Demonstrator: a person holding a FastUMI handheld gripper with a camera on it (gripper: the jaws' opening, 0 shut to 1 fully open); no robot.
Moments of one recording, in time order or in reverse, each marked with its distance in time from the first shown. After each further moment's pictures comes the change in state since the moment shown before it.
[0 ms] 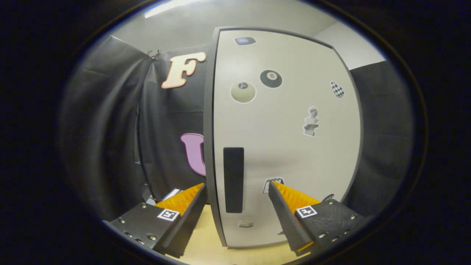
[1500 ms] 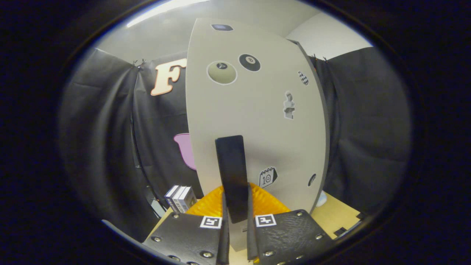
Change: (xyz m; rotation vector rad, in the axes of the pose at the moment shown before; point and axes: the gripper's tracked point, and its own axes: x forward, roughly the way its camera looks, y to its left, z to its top) arm -0.110 -0.056 -0.016 0.118 0.024 -0.084
